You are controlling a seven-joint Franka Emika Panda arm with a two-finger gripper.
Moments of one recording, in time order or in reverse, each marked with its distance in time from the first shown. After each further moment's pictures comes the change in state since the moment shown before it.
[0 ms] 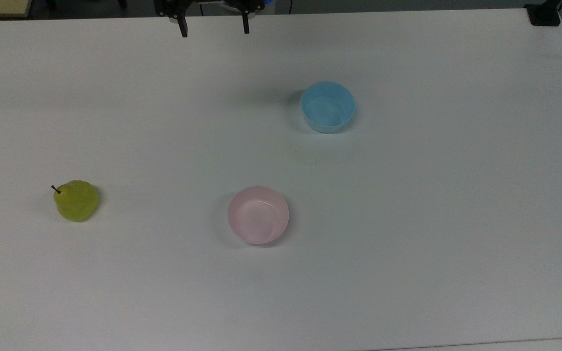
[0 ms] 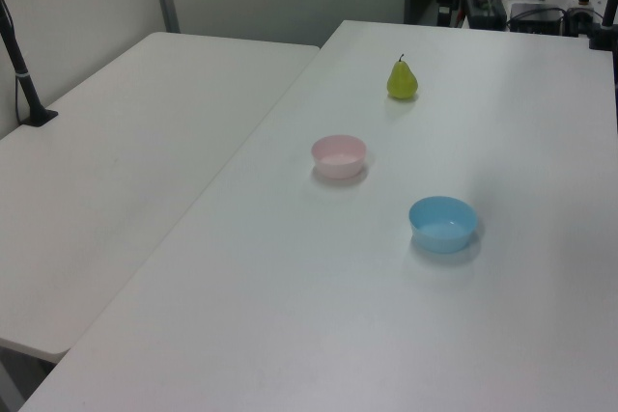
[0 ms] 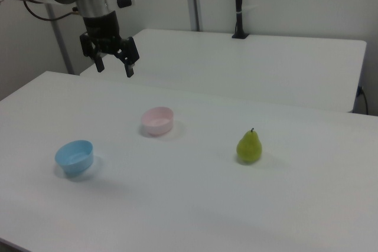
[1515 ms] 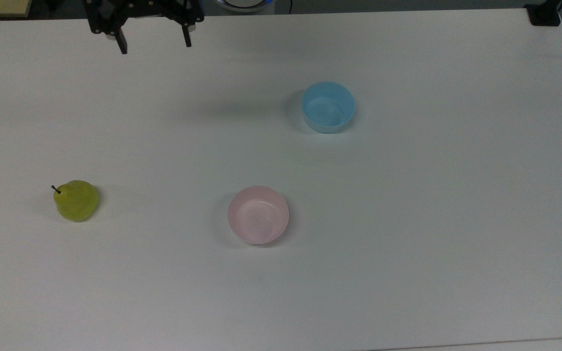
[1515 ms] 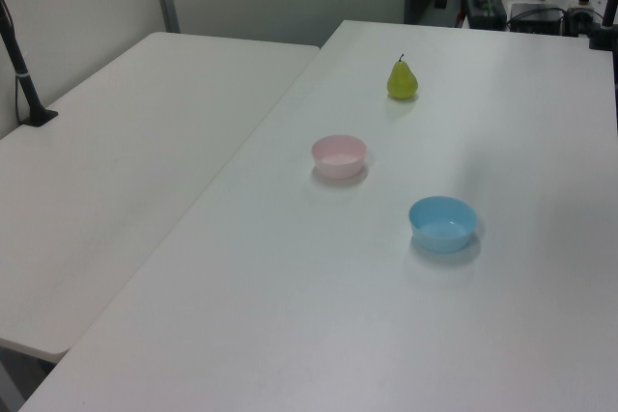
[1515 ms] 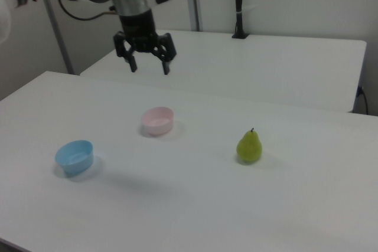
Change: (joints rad) arm -0.144 0.111 0.000 0.137 0.000 0.001 -0.239
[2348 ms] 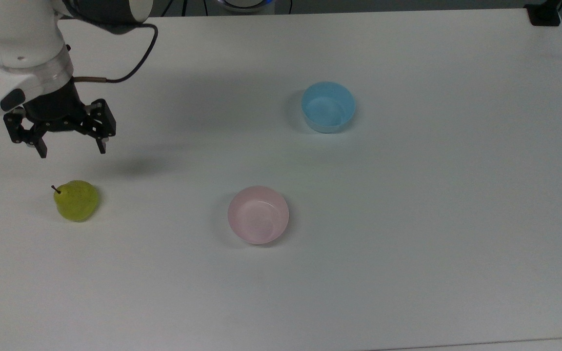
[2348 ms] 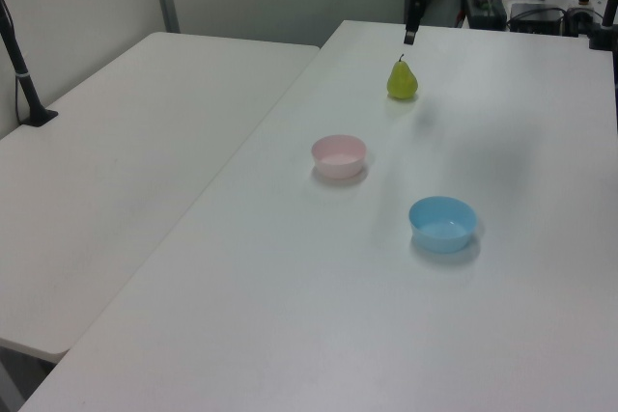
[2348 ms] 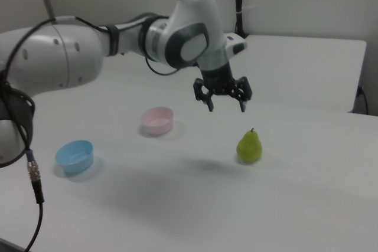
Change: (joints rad) arm -0.155 0.350 -0.036 0.090 -0.003 0.387 -0.190
